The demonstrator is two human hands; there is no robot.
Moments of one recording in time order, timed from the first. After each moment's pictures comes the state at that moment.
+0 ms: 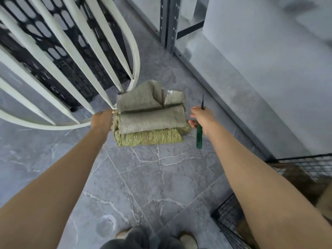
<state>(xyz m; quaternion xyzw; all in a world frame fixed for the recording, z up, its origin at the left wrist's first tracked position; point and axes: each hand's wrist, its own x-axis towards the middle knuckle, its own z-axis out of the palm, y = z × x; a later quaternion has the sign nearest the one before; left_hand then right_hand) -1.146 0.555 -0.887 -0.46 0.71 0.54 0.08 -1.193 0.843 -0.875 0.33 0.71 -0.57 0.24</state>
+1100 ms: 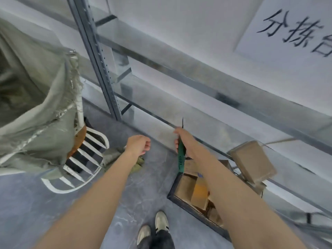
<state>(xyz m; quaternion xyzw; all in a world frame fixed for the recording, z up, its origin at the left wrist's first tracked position) -1.052 0.777 -0.279 -0.23 0.71 0.59 0.32 -1.014 0.941 -0.267 0.39 0.59 -0.68 0.18</state>
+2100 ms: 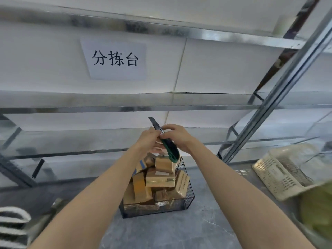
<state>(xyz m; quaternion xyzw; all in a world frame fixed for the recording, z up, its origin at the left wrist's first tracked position) -0.754 0.976 -0.106 0.24 0.68 0.51 0.46 -0.655 1.064 -0.097 0.38 0.70 -0.59 -0.10</state>
